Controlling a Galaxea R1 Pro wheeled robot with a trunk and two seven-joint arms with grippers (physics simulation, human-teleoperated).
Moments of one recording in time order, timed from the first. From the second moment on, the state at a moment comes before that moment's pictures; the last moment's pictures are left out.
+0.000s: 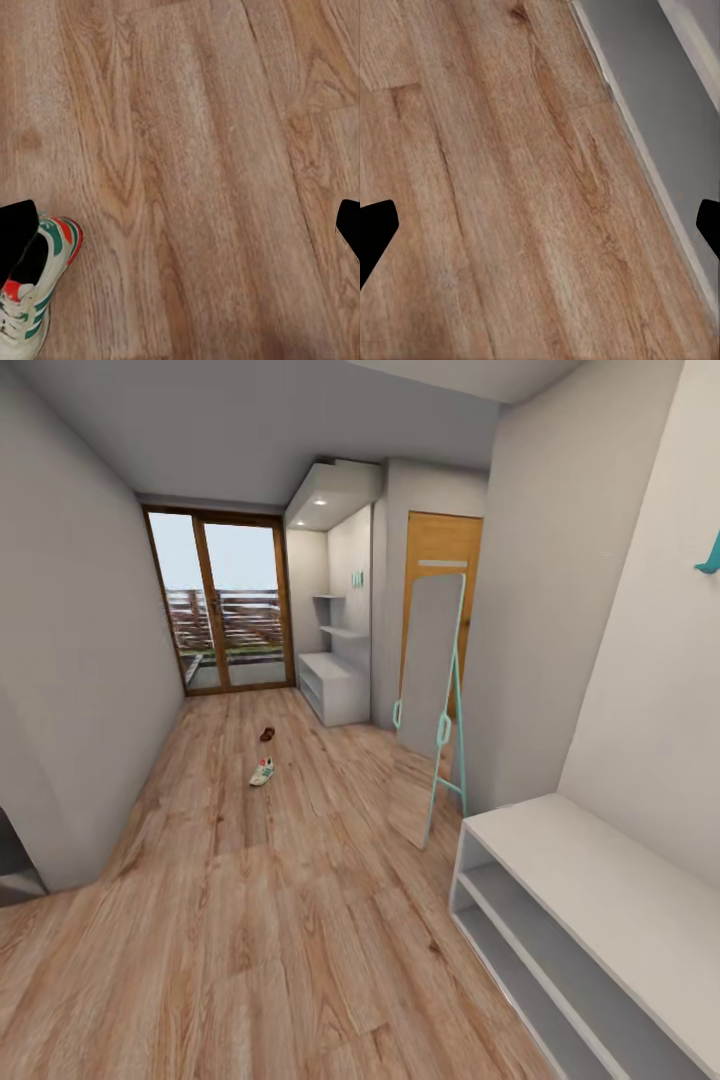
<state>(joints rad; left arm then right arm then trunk) -0.20 0.08 0.08 -0.24 0.06 -0.24 0.02 -0.03 -0.08 0.00 -0.49 0.06 -0.26 -0.04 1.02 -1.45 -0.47</state>
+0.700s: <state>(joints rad) -0.20 0.08 0.08 -0.24 0.06 -0.25 0.02 -0.03 -0.08 0.00 -0.49 0.07 -0.27 -0.04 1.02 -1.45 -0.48</state>
